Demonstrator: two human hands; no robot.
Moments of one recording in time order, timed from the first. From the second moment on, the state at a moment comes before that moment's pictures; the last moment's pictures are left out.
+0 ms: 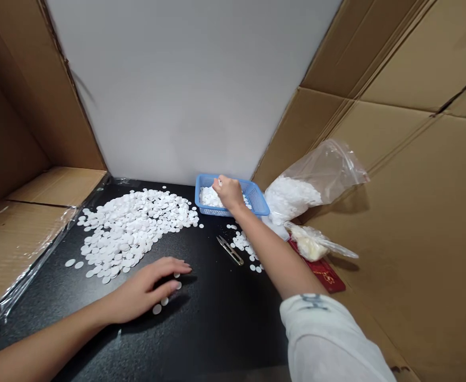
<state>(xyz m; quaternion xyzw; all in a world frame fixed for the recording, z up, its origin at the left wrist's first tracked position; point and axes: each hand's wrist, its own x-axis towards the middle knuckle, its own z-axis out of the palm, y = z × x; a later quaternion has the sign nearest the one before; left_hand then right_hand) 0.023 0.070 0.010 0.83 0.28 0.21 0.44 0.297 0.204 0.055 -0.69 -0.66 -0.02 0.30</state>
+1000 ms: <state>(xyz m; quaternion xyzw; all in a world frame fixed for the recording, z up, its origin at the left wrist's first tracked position) 0.019 0.036 0.009 0.87 0.38 0.11 0.28 0.224 0.048 0.005 -0.48 -0.81 0.28 0.18</state>
